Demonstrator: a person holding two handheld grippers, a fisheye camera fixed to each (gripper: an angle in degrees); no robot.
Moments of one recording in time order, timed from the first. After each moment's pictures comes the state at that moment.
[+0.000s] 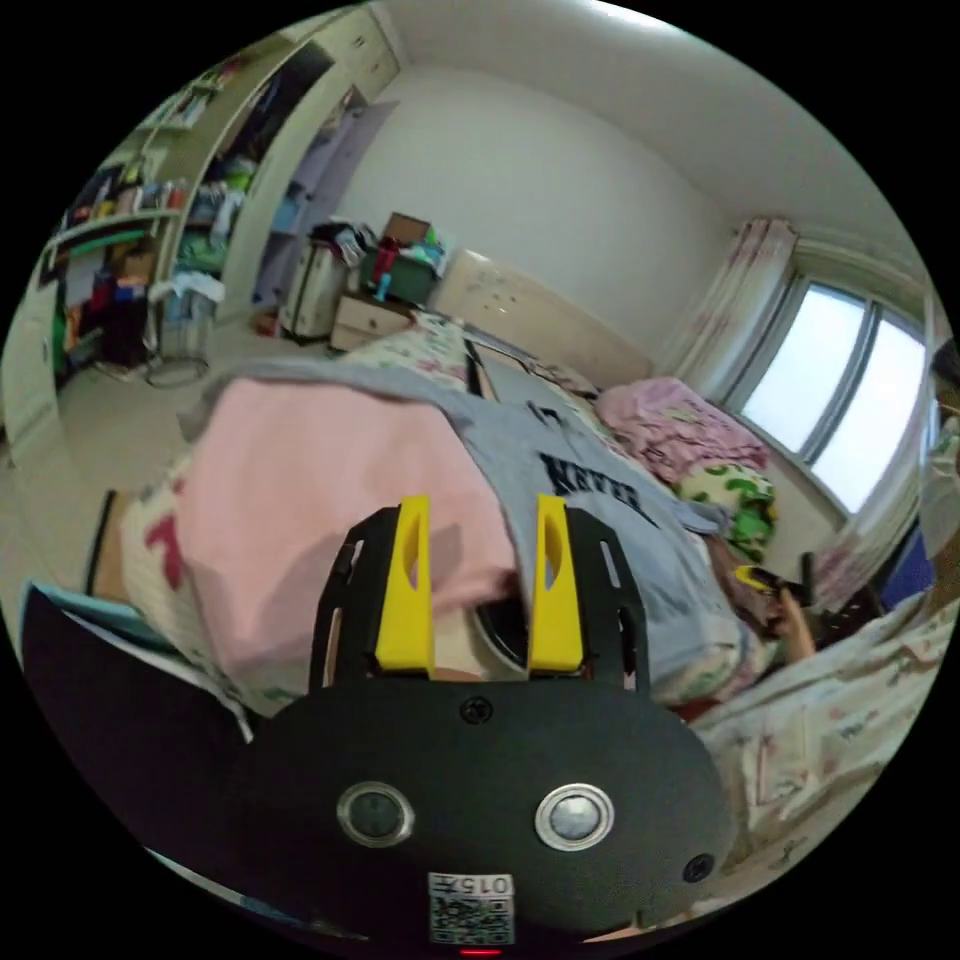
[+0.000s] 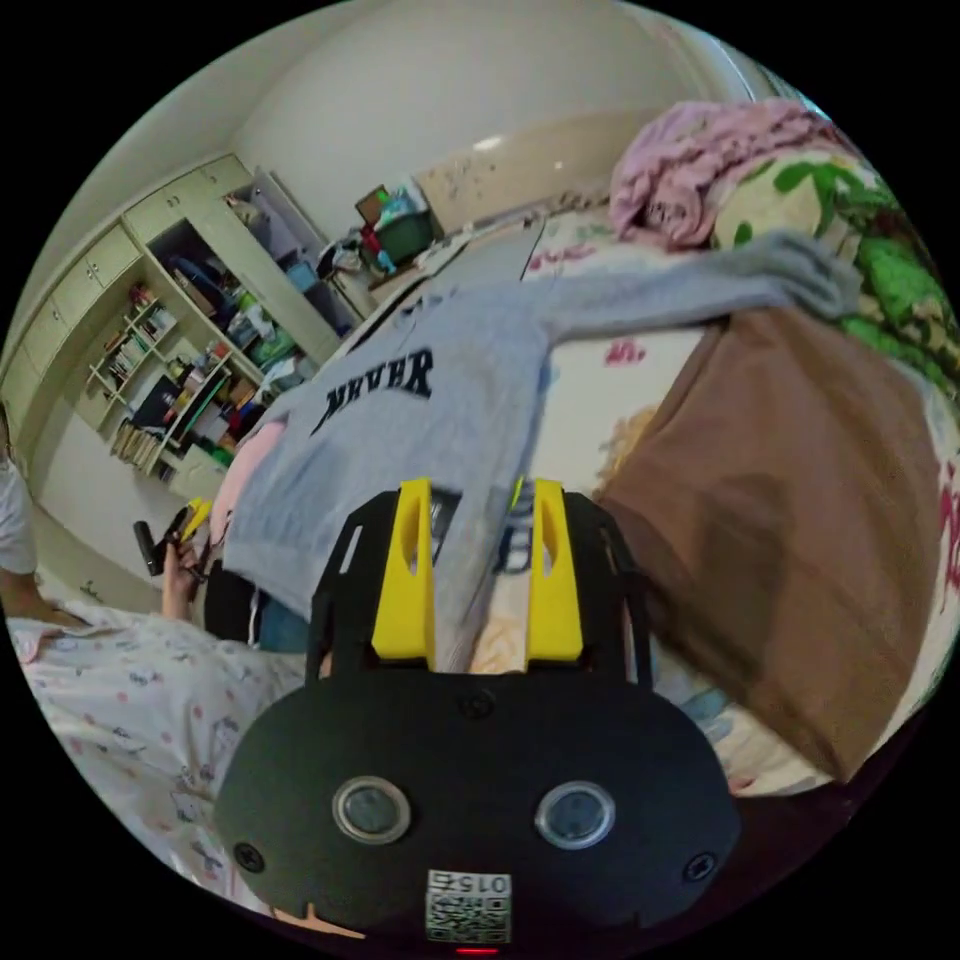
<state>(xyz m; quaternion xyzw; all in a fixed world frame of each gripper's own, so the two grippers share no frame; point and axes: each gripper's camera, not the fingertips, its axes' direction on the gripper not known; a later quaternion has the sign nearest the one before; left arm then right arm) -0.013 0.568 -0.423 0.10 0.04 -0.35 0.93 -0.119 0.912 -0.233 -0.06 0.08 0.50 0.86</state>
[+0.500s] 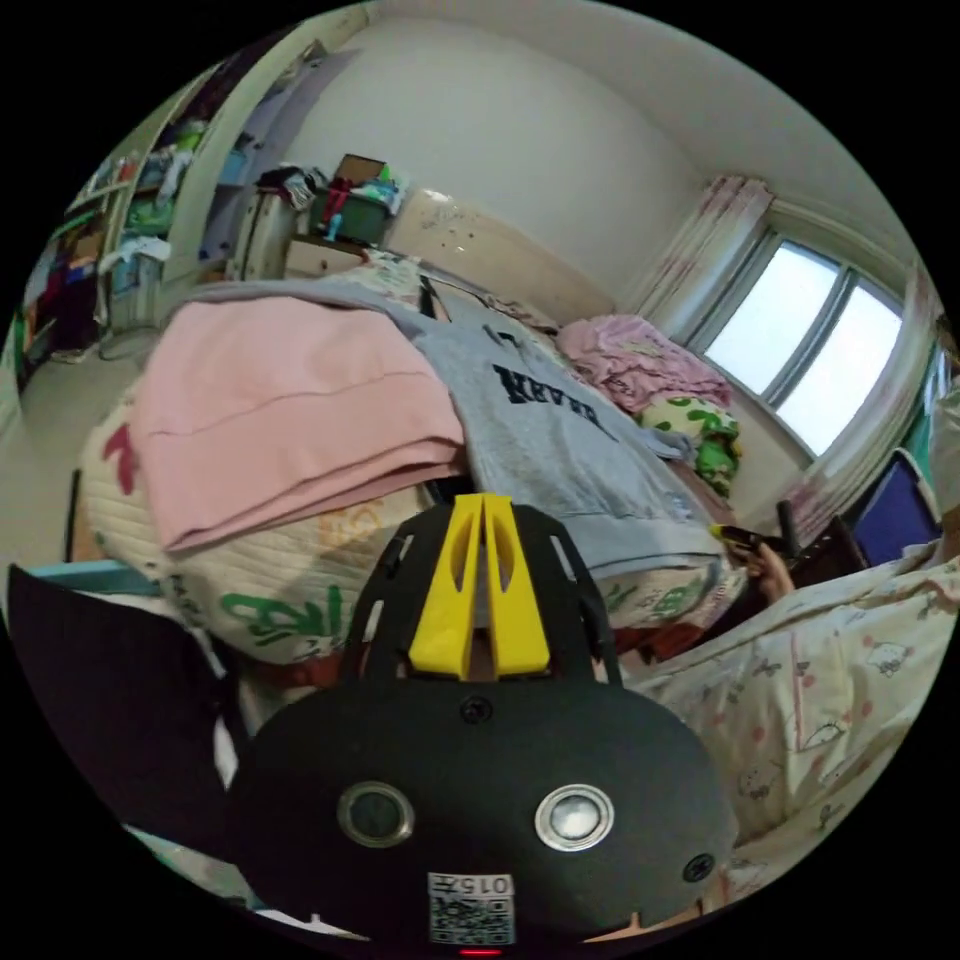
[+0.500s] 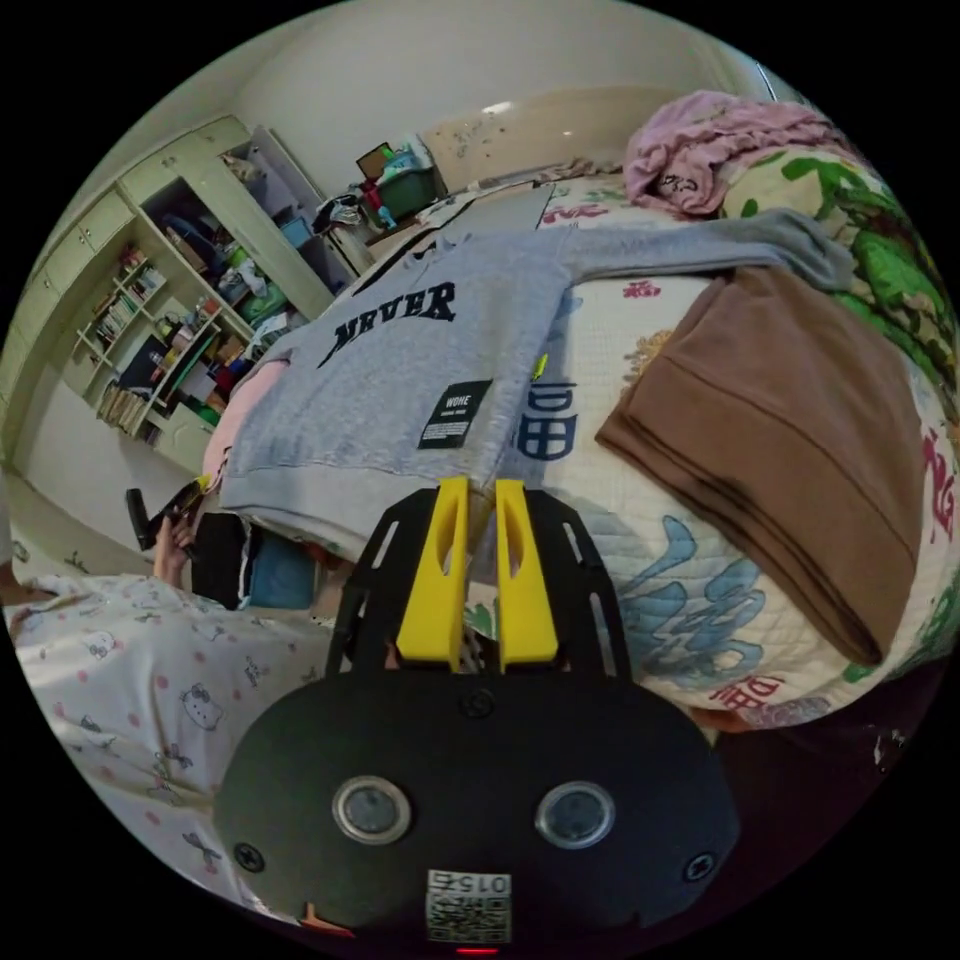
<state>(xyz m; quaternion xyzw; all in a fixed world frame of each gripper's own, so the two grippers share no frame) 0.012 0.572 -0.445 0.05 0.00 -0.30 0.95 -0.145 0.882 -0.235 -0.10 0.11 0.47 0.87</state>
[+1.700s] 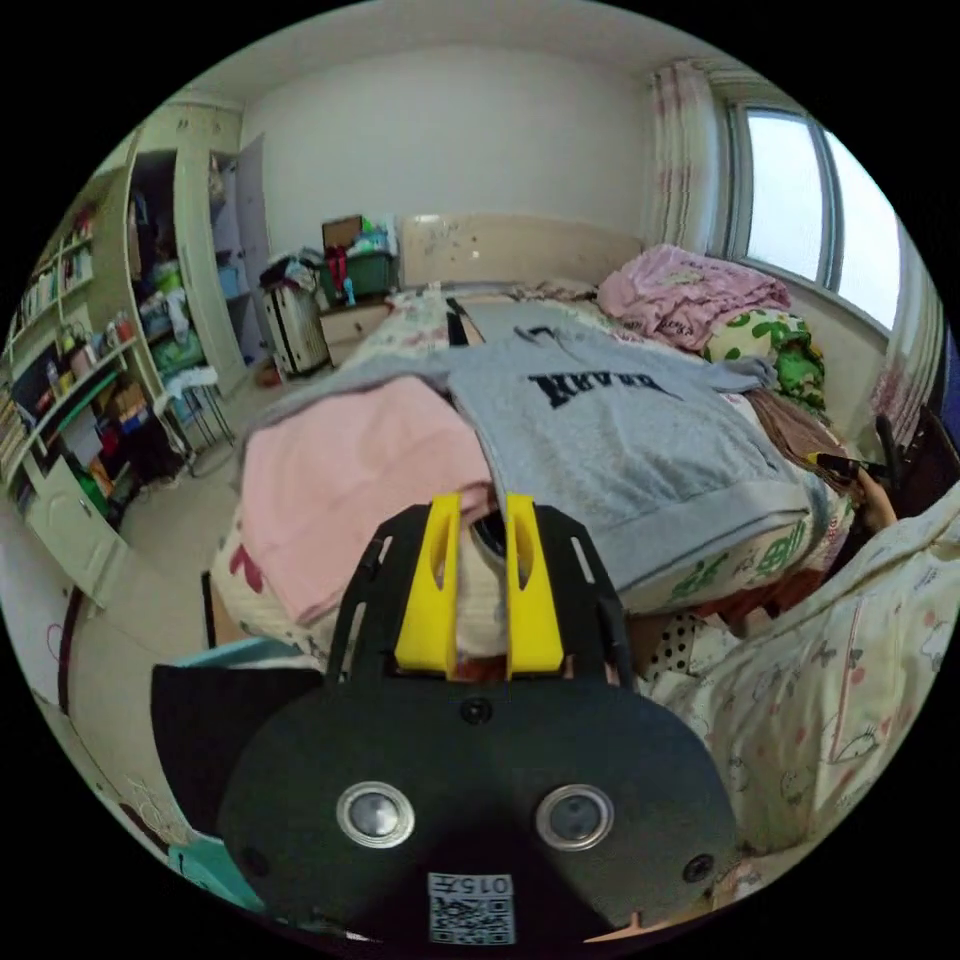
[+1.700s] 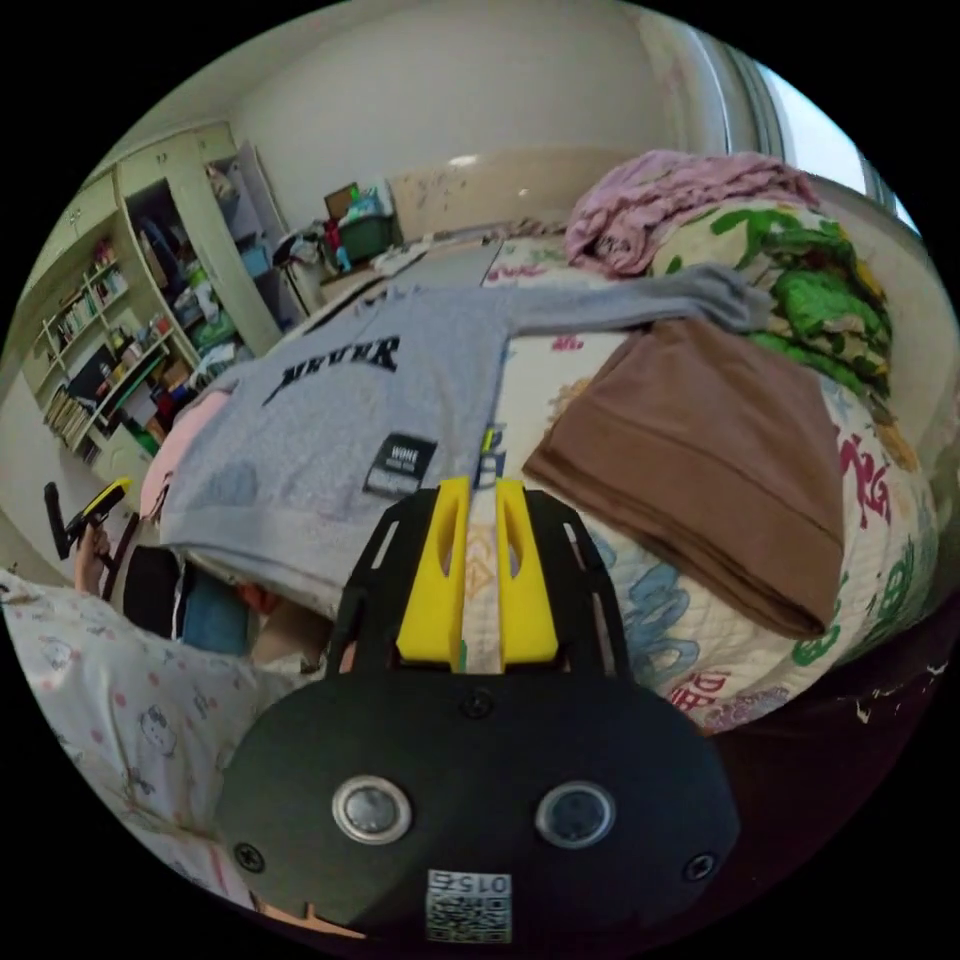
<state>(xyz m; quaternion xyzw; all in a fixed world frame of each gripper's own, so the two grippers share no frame) 0.076 0.280 -0.565 0.04 -0.13 -0.15 0.98 -0.123 0.945 -0.162 -0.04 0.26 0.43 0.86</state>
